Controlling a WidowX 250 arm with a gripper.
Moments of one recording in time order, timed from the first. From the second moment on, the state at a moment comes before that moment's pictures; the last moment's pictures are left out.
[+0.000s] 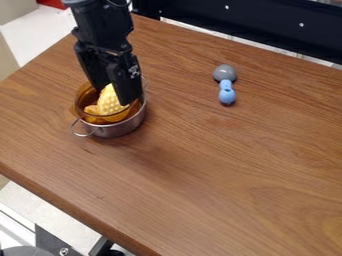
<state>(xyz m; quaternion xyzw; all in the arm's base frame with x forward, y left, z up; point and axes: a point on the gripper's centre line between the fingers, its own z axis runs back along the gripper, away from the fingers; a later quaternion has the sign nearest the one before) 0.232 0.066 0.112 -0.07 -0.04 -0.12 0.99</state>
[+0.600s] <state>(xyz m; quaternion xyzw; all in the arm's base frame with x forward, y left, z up) 0.262 0.048 0.109 -0.10 -0.03 -0.02 0.99</state>
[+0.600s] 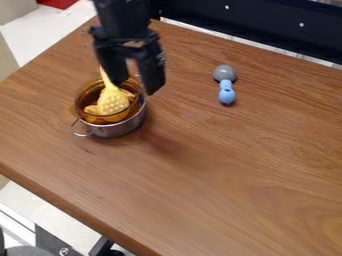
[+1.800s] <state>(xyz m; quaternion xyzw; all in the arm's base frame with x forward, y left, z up) 0.382 -0.009 0.075 -0.10 -0.08 0.22 0.97</state>
